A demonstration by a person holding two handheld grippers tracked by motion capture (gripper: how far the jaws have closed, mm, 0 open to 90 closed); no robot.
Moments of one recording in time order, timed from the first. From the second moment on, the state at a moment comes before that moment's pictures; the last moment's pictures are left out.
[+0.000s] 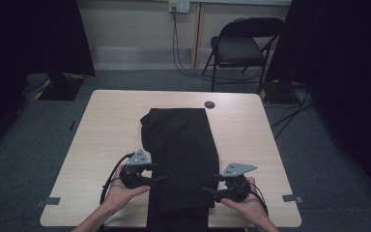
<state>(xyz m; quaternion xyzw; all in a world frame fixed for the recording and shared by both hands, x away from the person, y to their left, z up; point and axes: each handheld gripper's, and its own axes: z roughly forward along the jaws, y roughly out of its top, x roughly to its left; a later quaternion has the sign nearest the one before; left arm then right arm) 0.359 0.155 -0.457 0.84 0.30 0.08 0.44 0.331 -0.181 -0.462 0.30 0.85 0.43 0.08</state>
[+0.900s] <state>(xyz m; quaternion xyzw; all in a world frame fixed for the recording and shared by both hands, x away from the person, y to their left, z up) 0.373 0.131 -0.491 0.88 0.28 0.08 0.36 0.358 -0.164 -0.463 0.31 0.84 0.44 0.10</state>
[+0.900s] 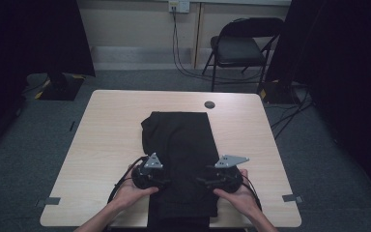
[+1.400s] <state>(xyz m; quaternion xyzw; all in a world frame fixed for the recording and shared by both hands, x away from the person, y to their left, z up) 0.457 0.143 -0.468 0.83 0.38 0.14 0.38 0.456 -0.134 -0.464 0.37 0.83 0.40 0.14</state>
